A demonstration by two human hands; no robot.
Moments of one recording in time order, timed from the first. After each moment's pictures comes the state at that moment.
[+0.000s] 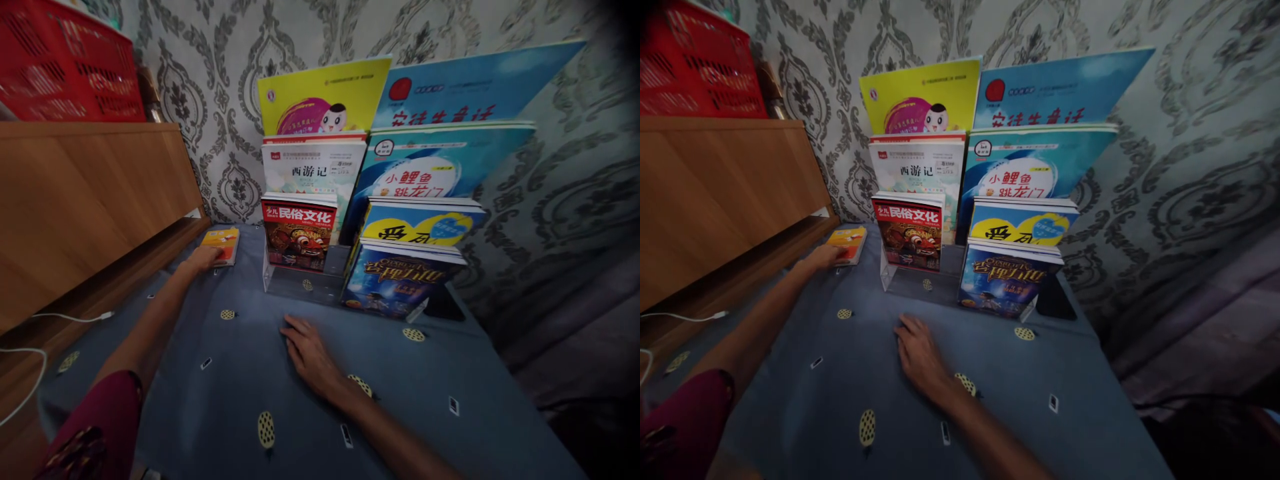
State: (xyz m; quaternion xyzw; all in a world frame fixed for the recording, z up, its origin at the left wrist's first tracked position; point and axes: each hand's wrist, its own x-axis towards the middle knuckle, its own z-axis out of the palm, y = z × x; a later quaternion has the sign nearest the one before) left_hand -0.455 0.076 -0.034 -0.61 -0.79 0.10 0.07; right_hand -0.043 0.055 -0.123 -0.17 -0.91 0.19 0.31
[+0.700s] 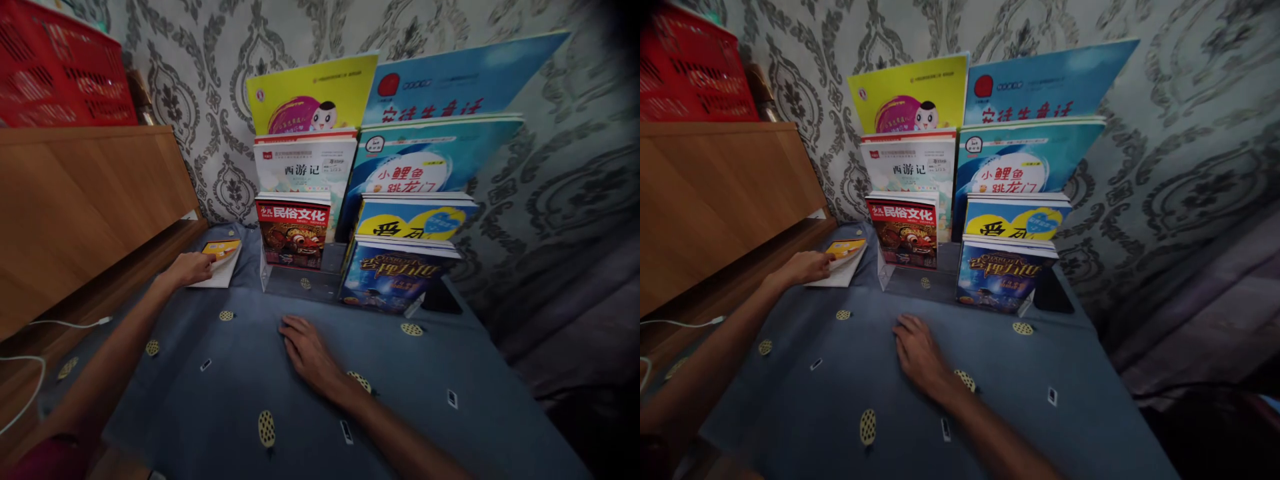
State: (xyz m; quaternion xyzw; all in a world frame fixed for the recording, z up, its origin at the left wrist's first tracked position) left_hand -0.415 0.024 0.005 -0.60 -0.79 0.13 0.05; right_hand -0.044 0.053 -0.117 -0.17 -0.91 0.20 0.31
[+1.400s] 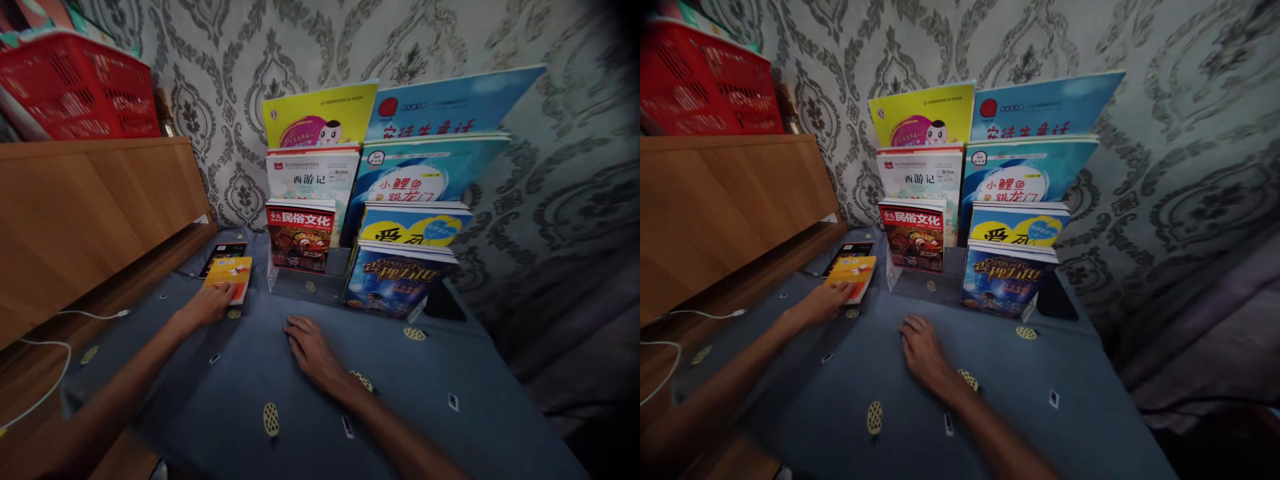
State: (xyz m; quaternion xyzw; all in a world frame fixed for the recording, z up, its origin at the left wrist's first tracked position) left_hand -0.338 -0.040 -0.033 -0.66 -0.74 0.14 0.03; right_hand -0.044 0.055 -0.122 -0.16 -0.91 0.18 0.33
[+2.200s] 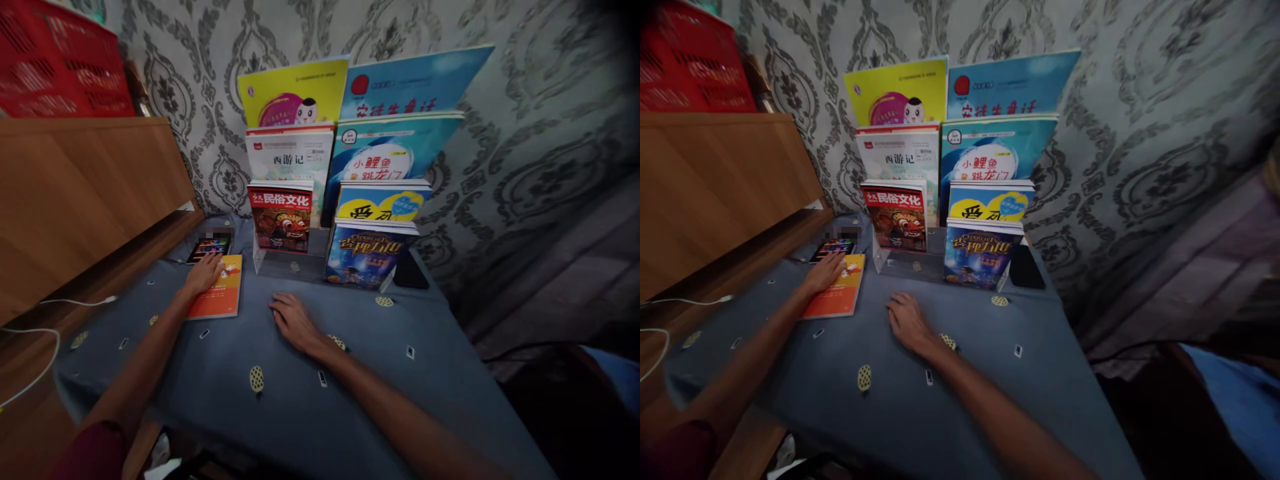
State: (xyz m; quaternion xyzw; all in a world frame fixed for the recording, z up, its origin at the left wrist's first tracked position) left_hand -0.389 0.008 -0.091 -0.57 -0.82 -0.06 0.04; right_hand -0.051 0.057 -0.126 -0.17 -0.92 0.21 0.29
